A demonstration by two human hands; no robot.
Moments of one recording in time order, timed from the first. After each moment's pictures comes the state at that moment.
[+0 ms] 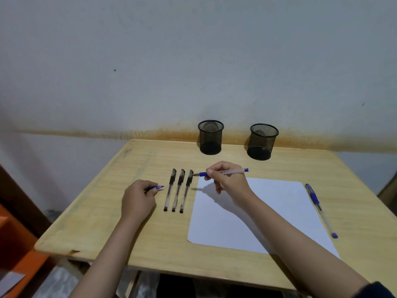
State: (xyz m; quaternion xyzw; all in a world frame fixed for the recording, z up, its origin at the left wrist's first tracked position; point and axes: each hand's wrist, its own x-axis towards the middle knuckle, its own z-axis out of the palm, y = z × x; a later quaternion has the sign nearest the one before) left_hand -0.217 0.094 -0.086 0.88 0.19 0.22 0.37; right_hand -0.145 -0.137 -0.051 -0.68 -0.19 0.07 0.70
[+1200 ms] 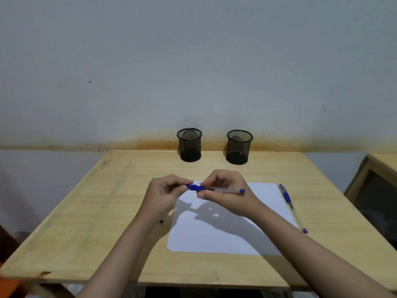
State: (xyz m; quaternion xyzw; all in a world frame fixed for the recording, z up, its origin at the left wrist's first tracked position) left_hand -0.213 -0.002 -0.031 0.77 -0.07 0.16 0.61; right_hand -0.185 -0.194 -0.013 -0.74 -0.29 0.03 0.60
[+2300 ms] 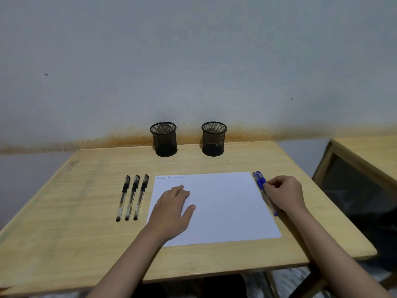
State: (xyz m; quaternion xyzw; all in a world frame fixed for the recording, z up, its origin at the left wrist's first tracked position) left_hand -0.202 -0.056 -0.099 0.97 -0.09 0.05 0.24; right_hand -0.158 -0.356 -0.078 -0.88 0.14 -0.15 0.42
